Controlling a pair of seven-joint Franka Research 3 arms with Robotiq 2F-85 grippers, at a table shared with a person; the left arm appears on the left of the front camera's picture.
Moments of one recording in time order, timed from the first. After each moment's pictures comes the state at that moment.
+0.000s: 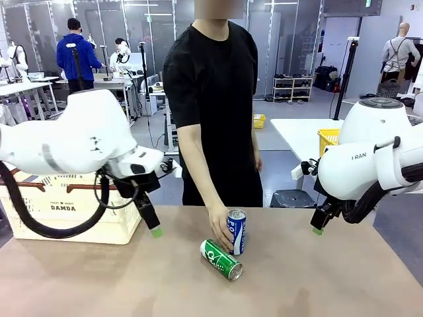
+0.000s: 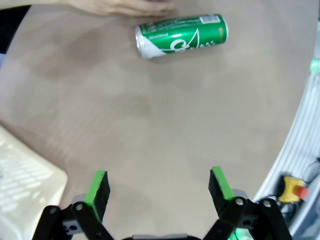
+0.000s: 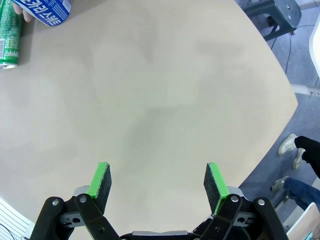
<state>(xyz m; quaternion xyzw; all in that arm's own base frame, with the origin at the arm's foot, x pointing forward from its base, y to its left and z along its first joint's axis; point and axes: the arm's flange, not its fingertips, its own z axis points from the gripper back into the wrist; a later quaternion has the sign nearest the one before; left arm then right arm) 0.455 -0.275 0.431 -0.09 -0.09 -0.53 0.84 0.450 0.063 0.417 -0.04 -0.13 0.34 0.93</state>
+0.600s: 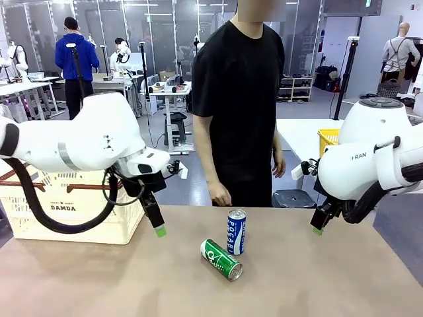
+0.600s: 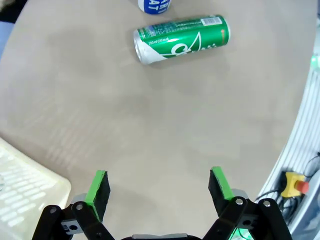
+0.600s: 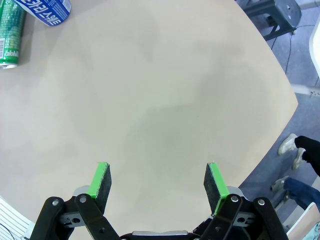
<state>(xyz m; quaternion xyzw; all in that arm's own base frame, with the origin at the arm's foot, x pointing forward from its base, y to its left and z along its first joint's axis) 0.466 -0.274 0.435 -0.10 -0.08 -0.55 0.83 0.449 0.063 0.417 -0.04 -0.12 0.34 0.93</state>
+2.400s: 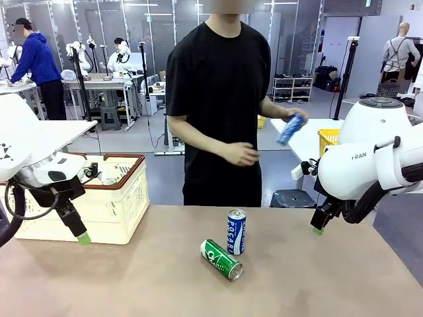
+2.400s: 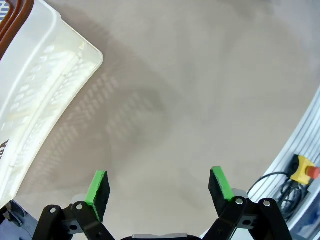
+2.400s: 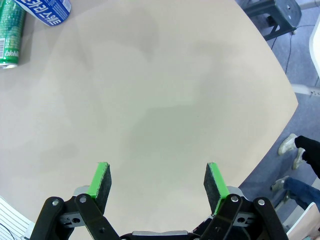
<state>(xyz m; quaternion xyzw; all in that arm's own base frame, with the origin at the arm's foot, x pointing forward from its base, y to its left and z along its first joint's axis) 0.416 -0.103 0.435 -0.06 -0.09 -0.43 0.89 0.449 0.063 0.417 -0.04 -0.12 0.34 0.93</state>
